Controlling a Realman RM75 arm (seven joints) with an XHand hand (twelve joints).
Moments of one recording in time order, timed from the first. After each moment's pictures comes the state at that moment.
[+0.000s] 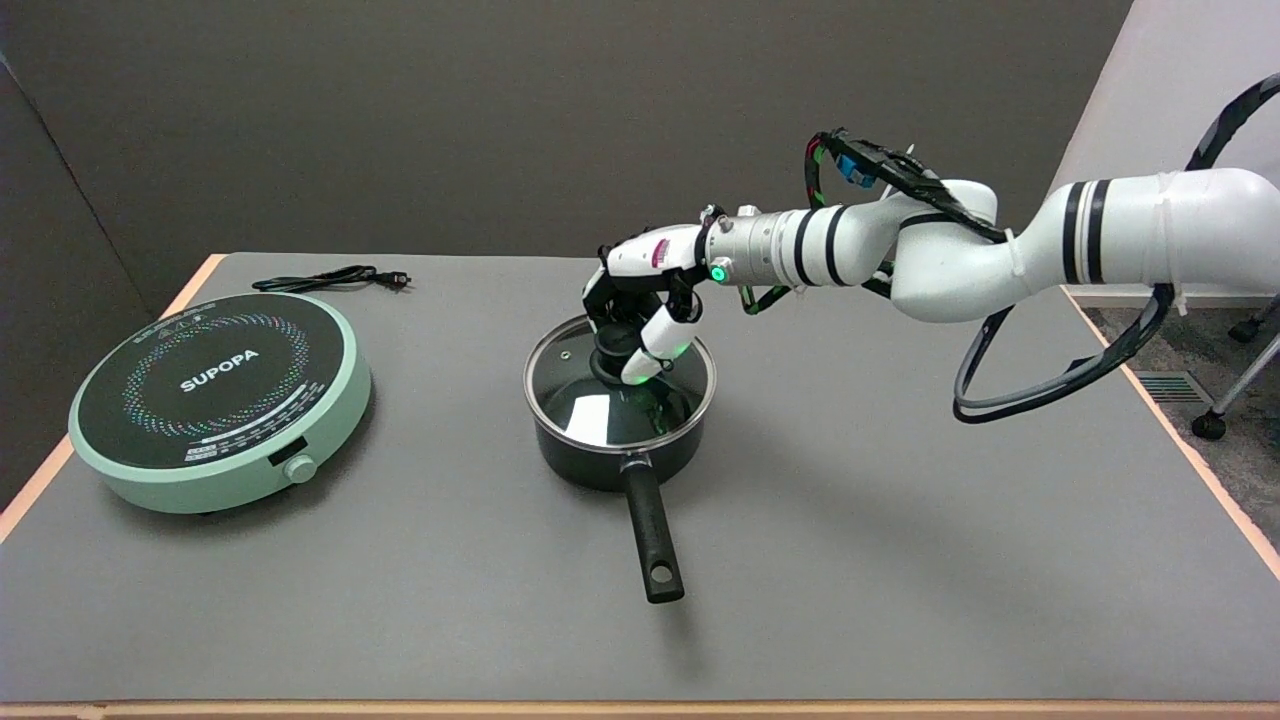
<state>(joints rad) 1.57 -0.83 -0.46 -1.32 -2.28 0.02 0.97</state>
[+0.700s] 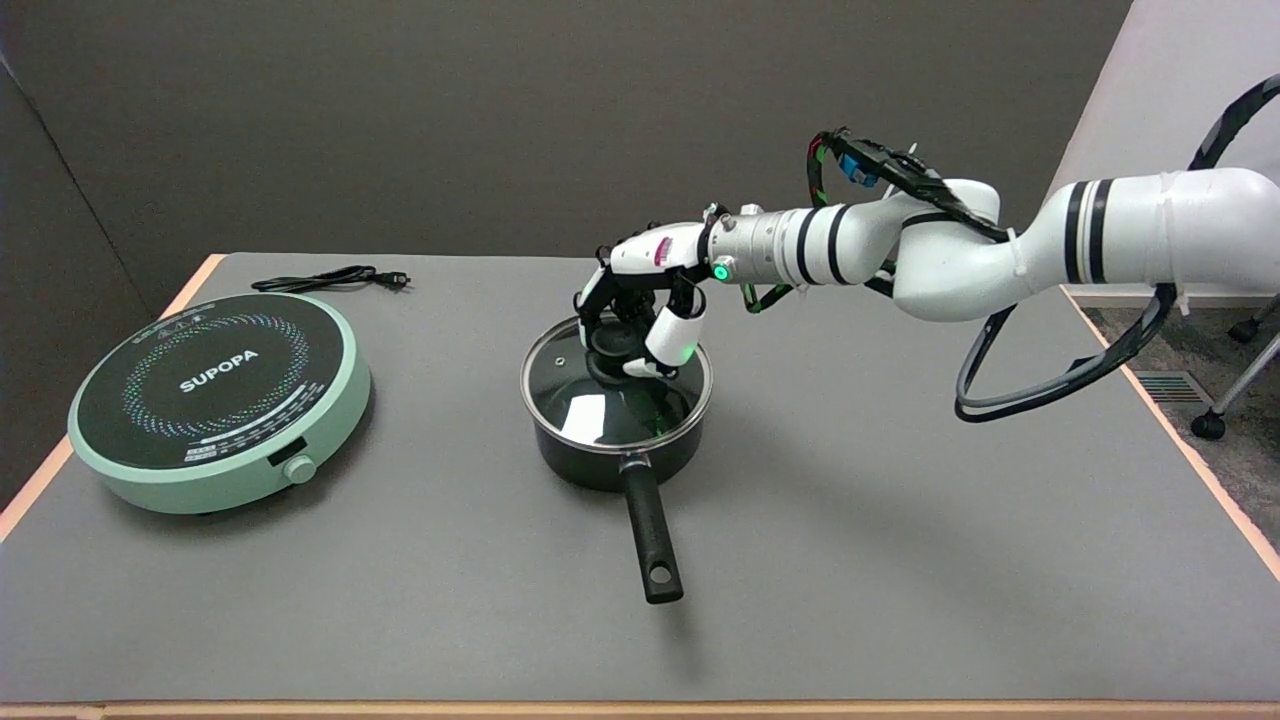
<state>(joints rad) 1.57 -0.82 -0.46 -1.32 -2.28 0.02 0.97</state>
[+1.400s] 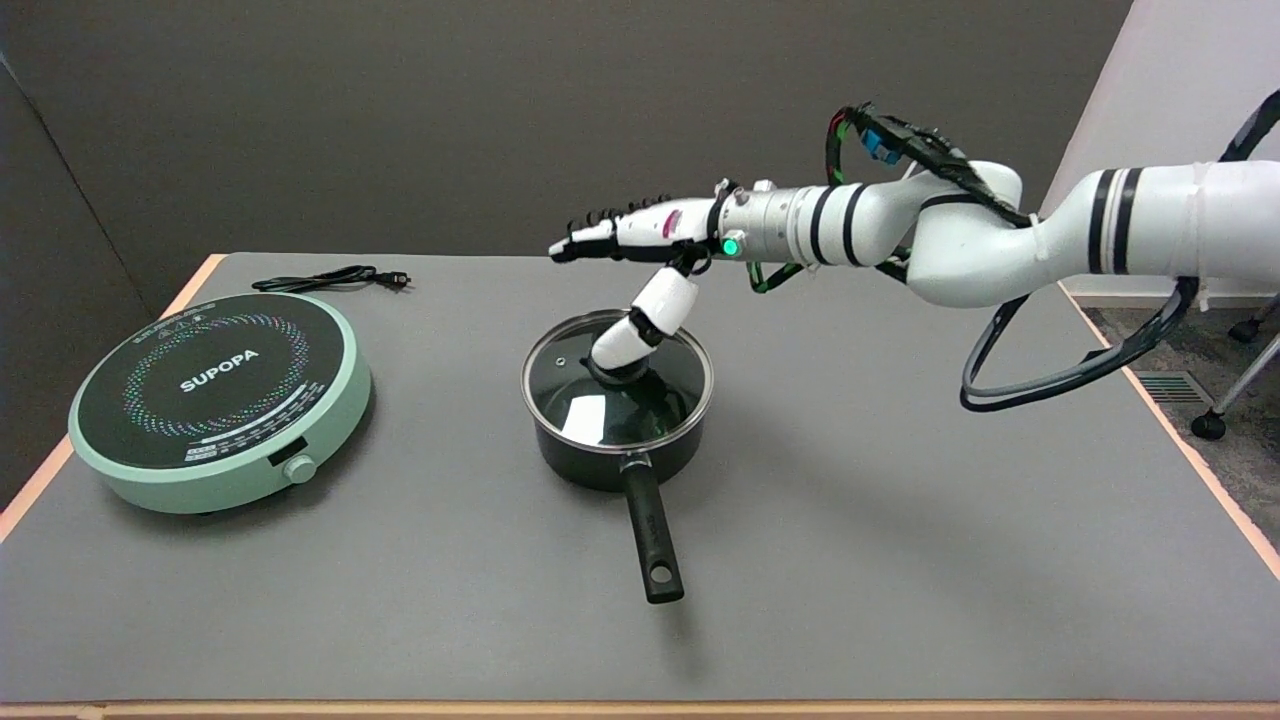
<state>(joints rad) 1.58 -0.78 -0.41 -1.34 -2.27 0.02 0.96</state>
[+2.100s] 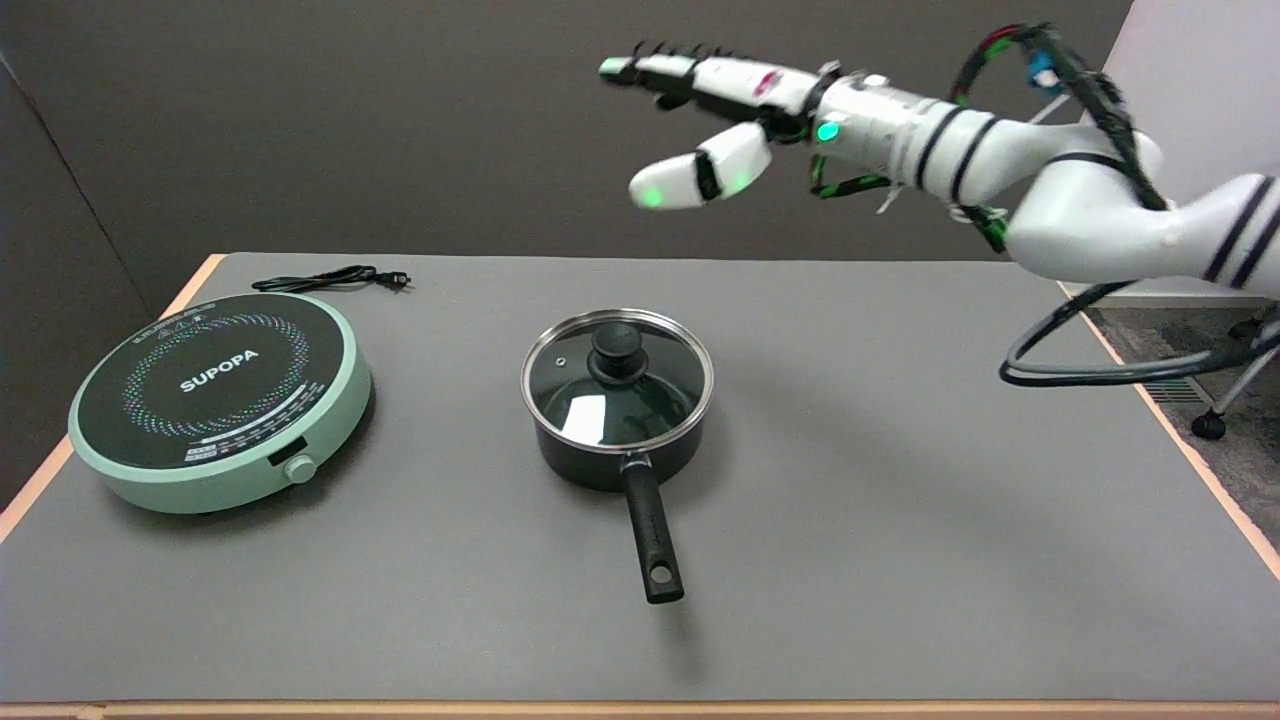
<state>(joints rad) 1.36 -0.53 0.08 -1.43 -2.30 0.13 0.96</state>
